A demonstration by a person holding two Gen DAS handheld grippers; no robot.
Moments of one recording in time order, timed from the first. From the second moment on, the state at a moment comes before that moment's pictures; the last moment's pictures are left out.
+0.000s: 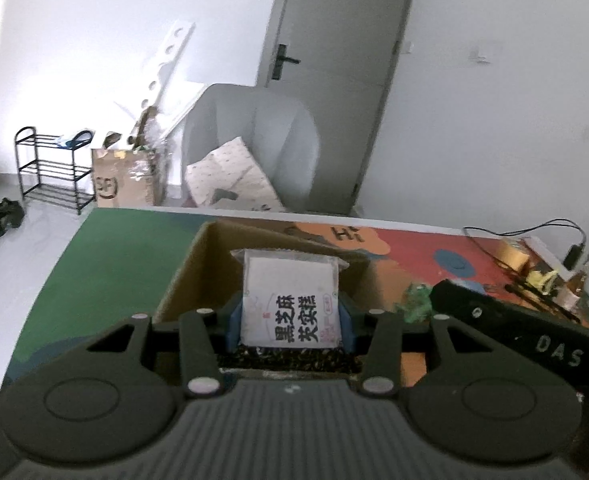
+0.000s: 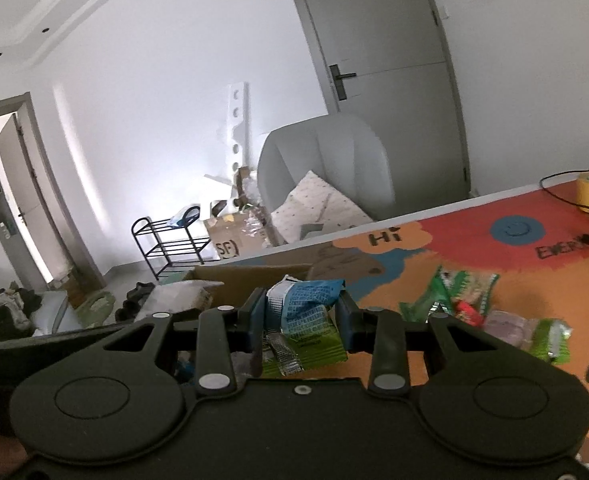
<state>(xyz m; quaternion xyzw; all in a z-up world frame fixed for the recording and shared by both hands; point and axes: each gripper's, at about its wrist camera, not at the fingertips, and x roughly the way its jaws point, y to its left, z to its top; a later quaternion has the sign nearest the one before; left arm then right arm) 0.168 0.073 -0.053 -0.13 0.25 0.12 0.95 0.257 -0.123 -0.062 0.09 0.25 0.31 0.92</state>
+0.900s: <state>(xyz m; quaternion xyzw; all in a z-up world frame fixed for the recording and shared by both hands) 0.156 0.088 -0.048 -0.16 0.26 0.13 0.94 0.265 -0.116 -0.055 0.16 0.27 0.34 0.89</state>
